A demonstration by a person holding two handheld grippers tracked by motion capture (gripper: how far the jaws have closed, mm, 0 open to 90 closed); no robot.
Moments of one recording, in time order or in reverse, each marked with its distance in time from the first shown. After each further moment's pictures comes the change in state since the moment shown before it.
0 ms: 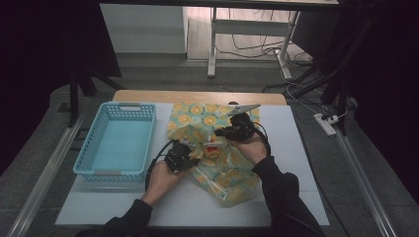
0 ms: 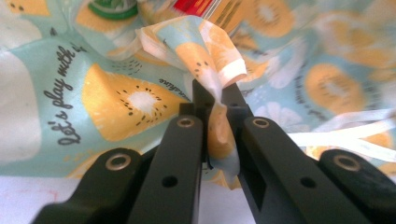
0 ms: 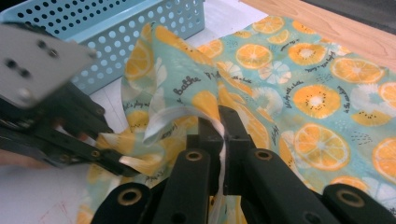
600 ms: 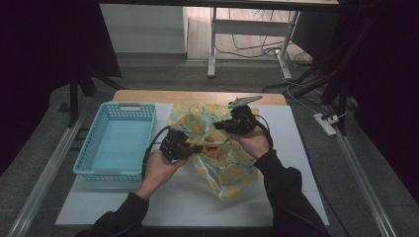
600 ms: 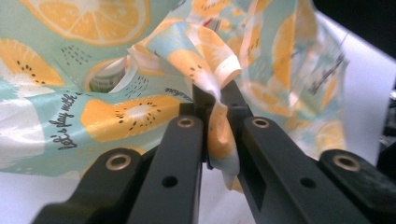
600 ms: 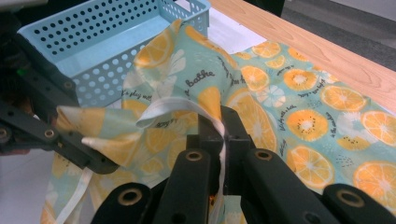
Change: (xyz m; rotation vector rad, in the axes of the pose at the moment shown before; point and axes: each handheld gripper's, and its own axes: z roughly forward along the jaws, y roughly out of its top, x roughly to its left) left arm -0.008 0.036 -0.054 -0.151 -0.092 0.003; right arm 0.008 0.027 -0.018 -0.022 -0.001 -0.032
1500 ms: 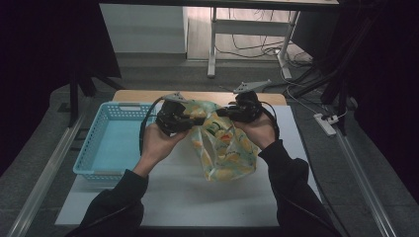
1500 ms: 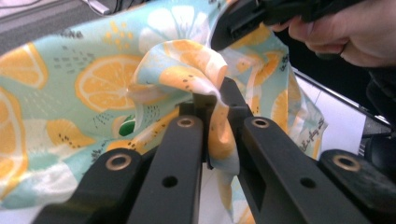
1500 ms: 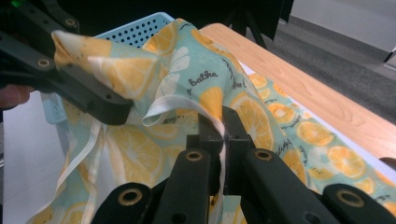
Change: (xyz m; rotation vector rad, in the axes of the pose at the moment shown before) left arm -0.004 0.071 -0.051 -0.125 0.024 0.075; right arm 0.004 0.040 -0.034 -0.059 -0.013 -0.035
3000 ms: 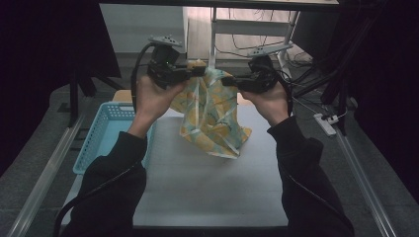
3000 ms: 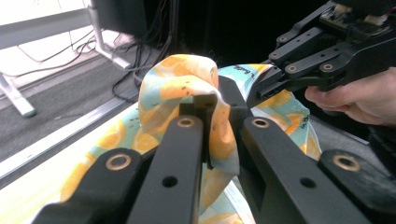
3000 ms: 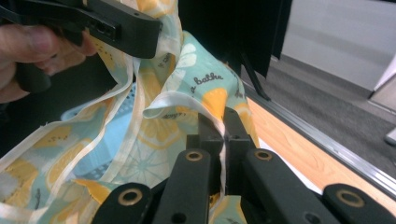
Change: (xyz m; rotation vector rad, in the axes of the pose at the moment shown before) left arm 0.008 0.100 -0.052 -0.124 0.058 0.042; right arm -0.004 0.073 -0.051 -0.105 -0.011 -0.002
